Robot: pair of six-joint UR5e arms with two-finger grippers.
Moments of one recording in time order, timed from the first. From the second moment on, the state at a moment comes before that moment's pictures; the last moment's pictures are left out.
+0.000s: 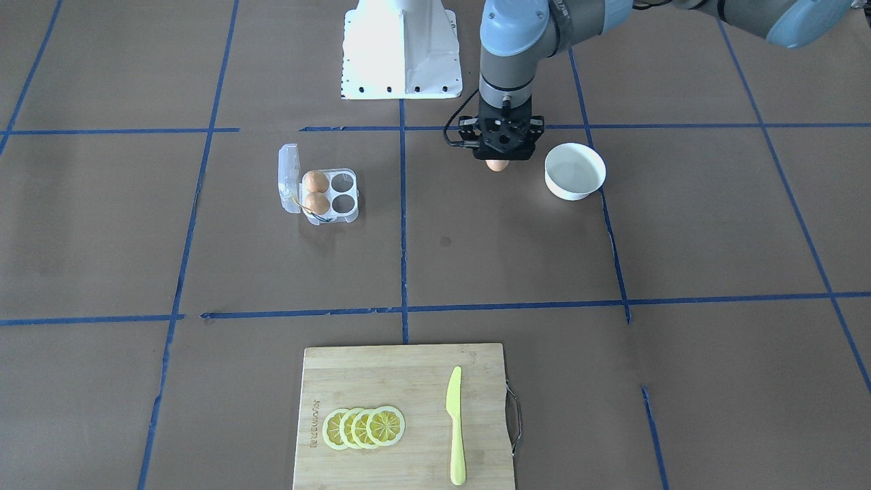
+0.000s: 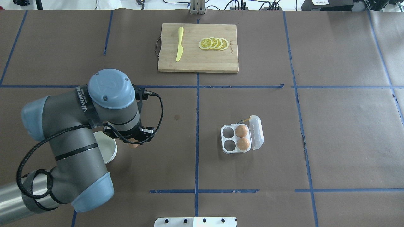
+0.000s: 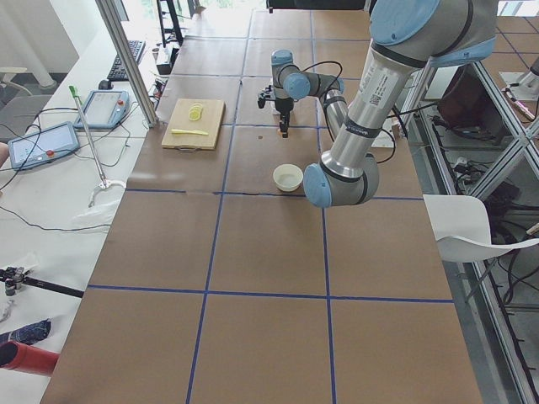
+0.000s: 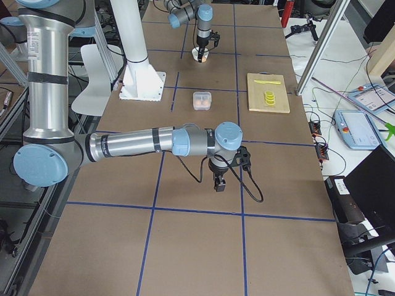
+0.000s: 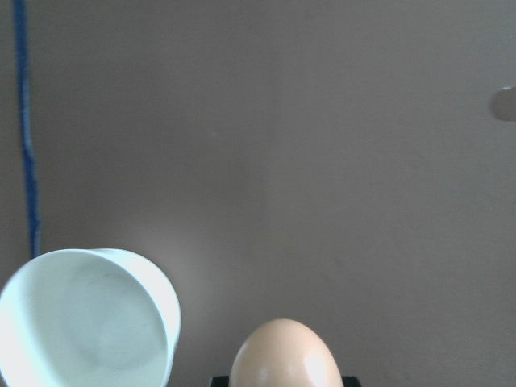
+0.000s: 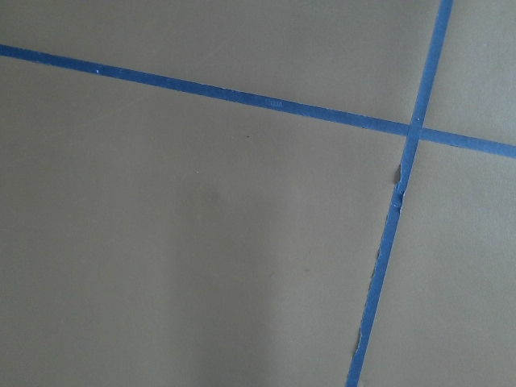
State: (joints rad) left arm -0.49 -2.22 -1.86 -1.33 -1.95 -1.01; right arm 1.46 -1.63 1.79 -1.69 2.42 -0.10
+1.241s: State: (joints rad) left arm -0.35 -2.42 -1.55 -1.90 -1.80 -0.67; right arm 1.46 -1.63 1.79 -1.69 2.45 -0.10
